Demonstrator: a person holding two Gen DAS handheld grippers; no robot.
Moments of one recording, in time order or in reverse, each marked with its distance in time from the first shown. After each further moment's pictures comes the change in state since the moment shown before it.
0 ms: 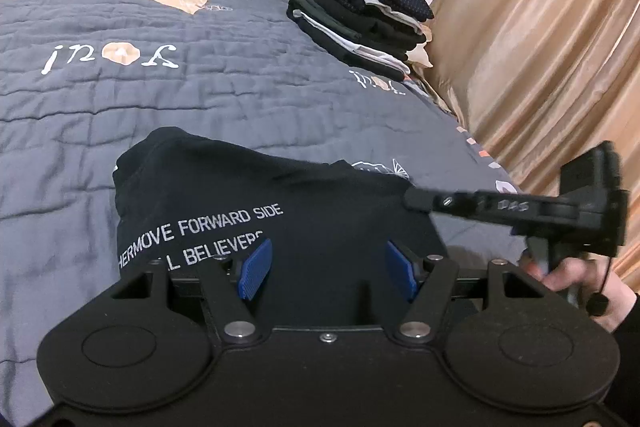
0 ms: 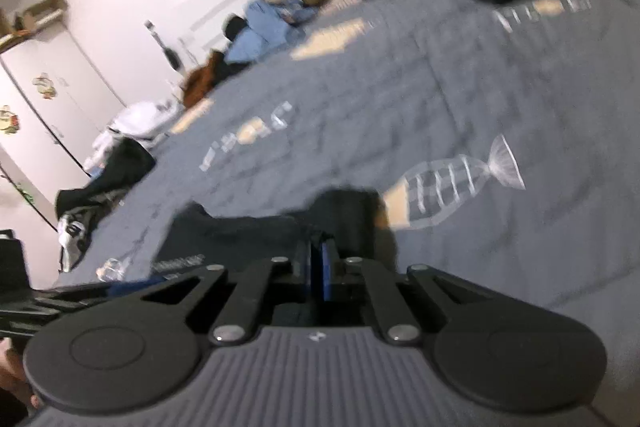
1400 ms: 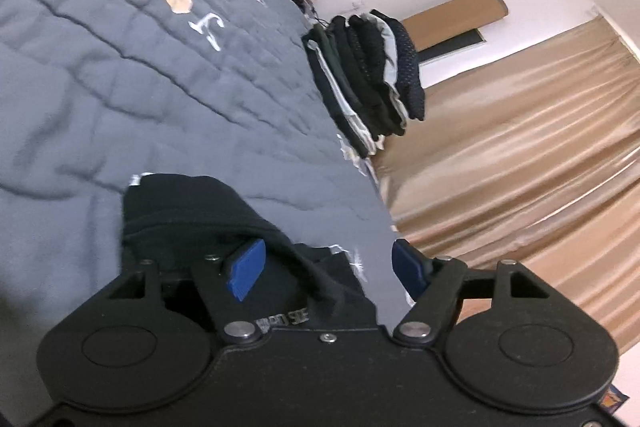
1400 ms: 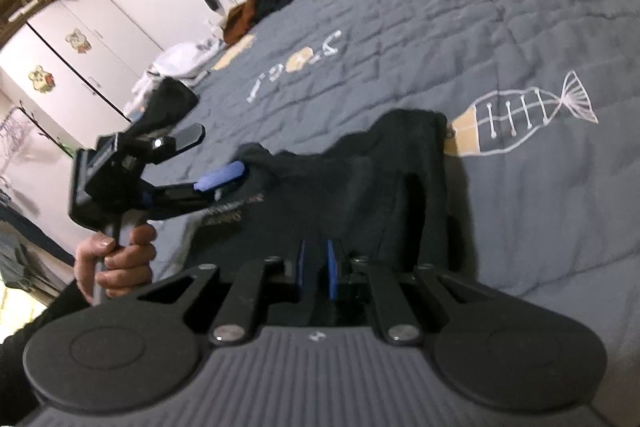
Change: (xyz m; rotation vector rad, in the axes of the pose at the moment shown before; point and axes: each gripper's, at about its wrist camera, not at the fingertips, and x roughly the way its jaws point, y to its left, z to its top) left arm 0.029 0.130 0.023 -0.482 -0.081 -0.351; right arm 0.020 0.008 -0.016 0.025 0.233 0.136
